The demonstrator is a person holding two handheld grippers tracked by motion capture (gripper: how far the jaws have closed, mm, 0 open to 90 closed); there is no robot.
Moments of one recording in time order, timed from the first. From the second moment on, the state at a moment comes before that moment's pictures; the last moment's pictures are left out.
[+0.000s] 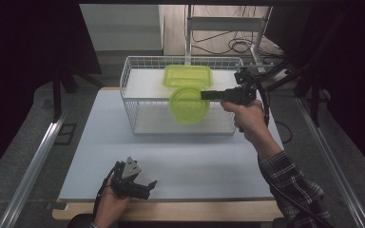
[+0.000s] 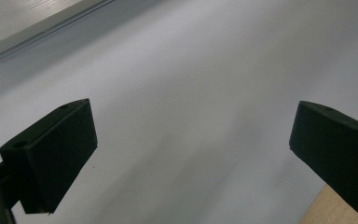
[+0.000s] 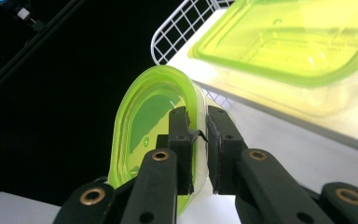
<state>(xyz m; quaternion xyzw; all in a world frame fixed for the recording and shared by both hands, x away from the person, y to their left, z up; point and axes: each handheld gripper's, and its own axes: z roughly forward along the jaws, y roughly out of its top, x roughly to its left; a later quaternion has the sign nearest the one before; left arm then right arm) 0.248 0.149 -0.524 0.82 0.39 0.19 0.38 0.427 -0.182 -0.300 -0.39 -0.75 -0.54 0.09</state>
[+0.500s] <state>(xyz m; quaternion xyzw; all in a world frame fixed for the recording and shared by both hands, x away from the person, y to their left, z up) 0.248 0.151 -0.524 0.81 0.39 0.18 0.39 0.443 -0.181 -0.271 -0.40 -0.73 -0.56 0.06</state>
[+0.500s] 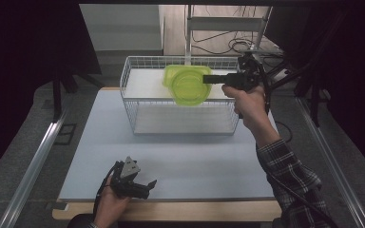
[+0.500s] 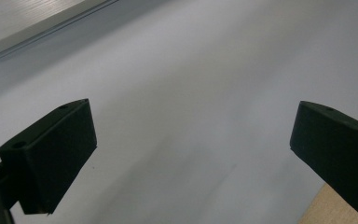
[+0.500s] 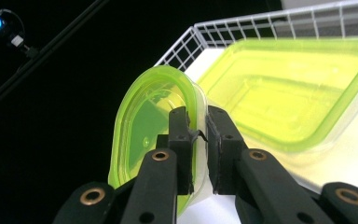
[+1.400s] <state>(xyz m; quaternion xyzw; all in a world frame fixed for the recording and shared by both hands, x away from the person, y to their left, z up) 0.248 0.151 -0.524 0.82 0.39 0.18 0.39 0.493 -0.163 -0.263 -0.46 -0.68 -0.57 0.01</state>
